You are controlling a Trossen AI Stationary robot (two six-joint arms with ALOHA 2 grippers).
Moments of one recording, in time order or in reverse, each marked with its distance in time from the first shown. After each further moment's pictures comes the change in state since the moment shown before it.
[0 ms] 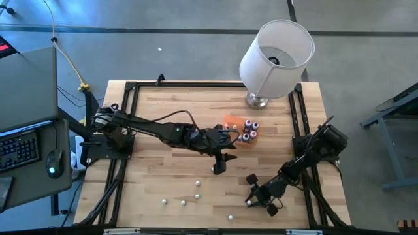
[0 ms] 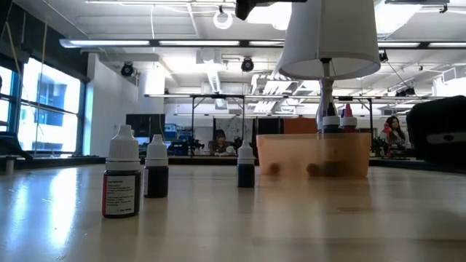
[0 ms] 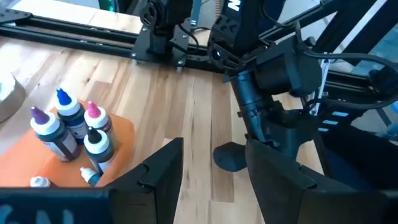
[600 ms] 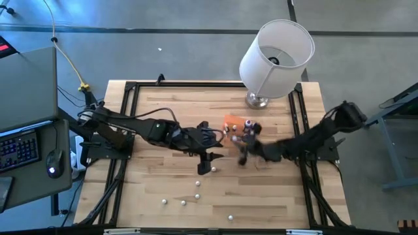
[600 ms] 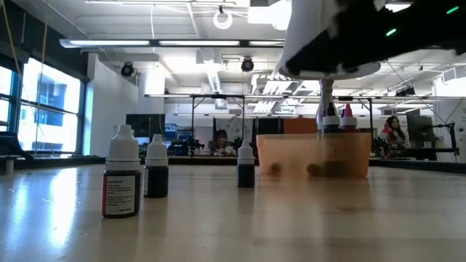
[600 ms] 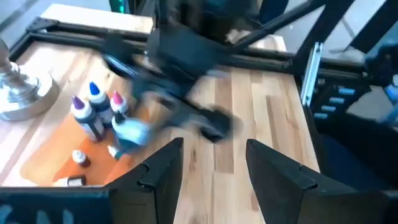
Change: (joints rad) left arm -0.057 -0.161 -0.001 -0.203 -0.080 0.004; right arm -0.415 -0.396 0.005 -0.064 0.647 -0.297
